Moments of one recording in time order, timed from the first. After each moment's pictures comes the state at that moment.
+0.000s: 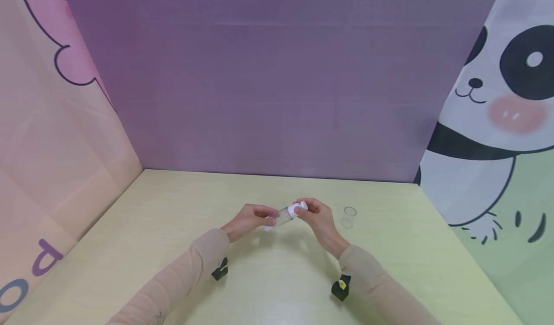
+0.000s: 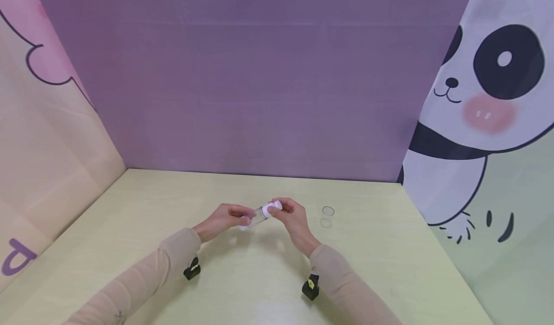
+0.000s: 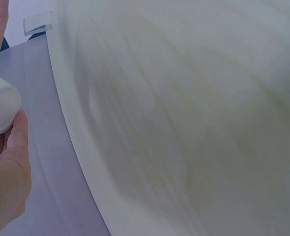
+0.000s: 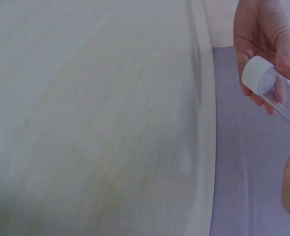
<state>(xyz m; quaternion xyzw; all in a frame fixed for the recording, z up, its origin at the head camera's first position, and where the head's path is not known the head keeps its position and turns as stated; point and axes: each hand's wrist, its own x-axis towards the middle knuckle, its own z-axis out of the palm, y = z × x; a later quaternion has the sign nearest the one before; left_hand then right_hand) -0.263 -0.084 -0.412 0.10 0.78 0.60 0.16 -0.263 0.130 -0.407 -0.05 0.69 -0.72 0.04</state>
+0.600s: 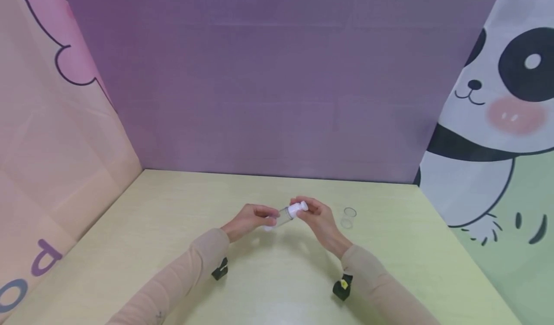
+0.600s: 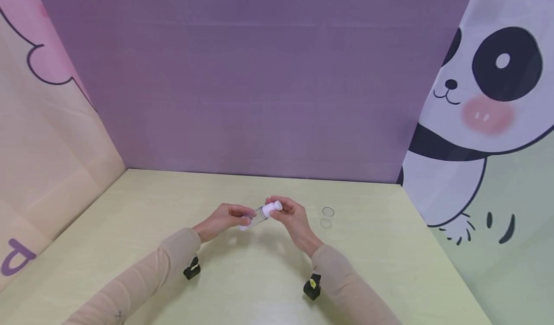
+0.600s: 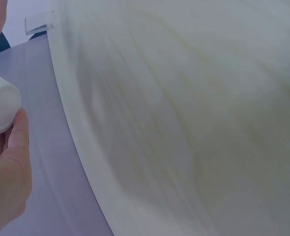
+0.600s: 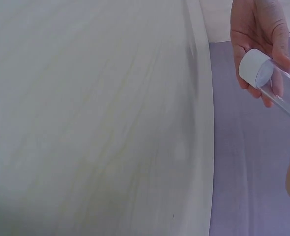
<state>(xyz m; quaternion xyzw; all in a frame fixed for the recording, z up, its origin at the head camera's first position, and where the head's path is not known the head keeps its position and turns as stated) -0.263 -0.084 -0.409 0.11 0.78 0.59 0.15 -0.261 0.136 -0.405 -0.13 0.65 -0.75 0.08</state>
